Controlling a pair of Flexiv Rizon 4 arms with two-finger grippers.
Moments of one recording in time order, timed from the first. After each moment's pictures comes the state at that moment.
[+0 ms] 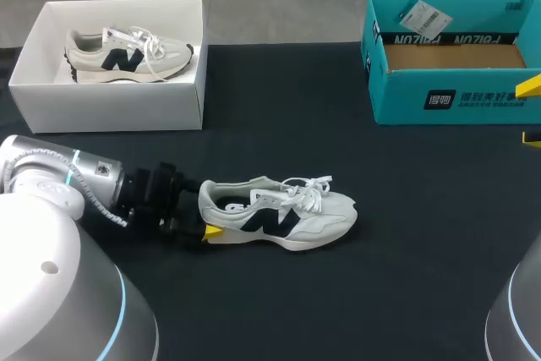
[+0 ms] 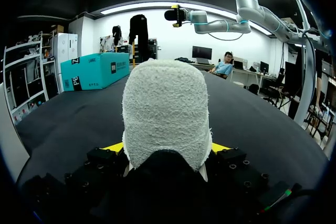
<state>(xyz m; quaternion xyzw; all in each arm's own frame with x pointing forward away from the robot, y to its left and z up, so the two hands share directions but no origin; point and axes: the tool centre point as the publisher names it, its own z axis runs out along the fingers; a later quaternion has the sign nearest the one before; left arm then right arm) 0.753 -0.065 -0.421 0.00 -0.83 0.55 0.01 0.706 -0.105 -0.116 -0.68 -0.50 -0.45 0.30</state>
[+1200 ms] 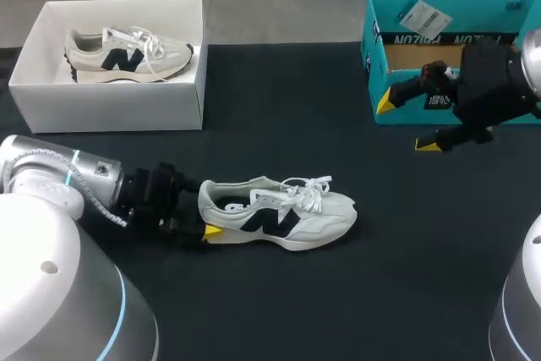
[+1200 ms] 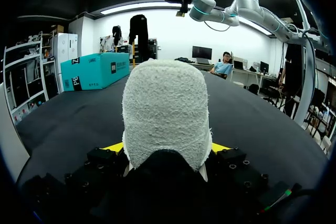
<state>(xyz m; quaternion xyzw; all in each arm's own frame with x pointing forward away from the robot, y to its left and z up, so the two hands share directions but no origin) 0.753 -0.065 -0.421 0.00 -0.83 0.55 0.01 0.709 0.060 -0.137 -0.73 -0.57 -0.33 0.17</state>
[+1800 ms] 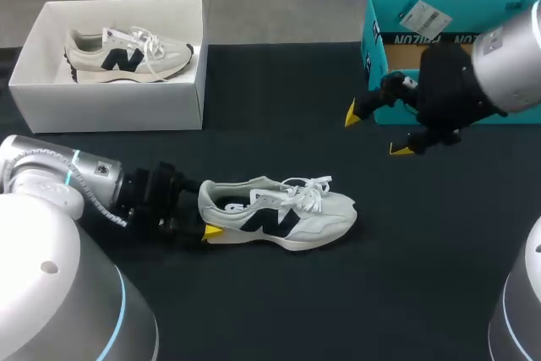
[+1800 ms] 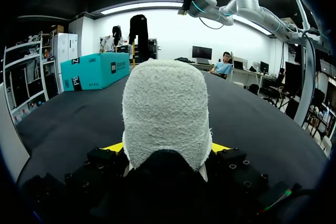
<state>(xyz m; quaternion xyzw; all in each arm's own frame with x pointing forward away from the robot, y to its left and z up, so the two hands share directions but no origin) 0.753 -0.065 -0.421 0.00 -0.83 0.55 0.01 0.704 0.102 -0.149 -0.72 -0.61 -0.30 0.13</state>
